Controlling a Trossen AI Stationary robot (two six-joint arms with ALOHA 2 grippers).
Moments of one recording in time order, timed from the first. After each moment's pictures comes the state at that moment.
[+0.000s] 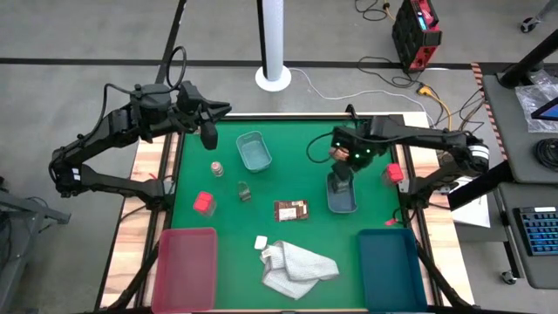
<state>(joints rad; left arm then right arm) 0.30 1.05 1.43 -0.62 -0.20 -0.09 -0.31 1.45 1.25 -1.34 0.00 0.68</state>
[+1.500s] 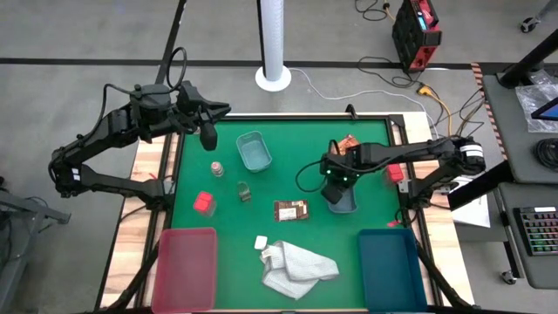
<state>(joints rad) 0.30 1.05 1.43 -0.63 -0.20 -0.06 -0.11 1.50 1.08 -0.97 0.00 0.63</state>
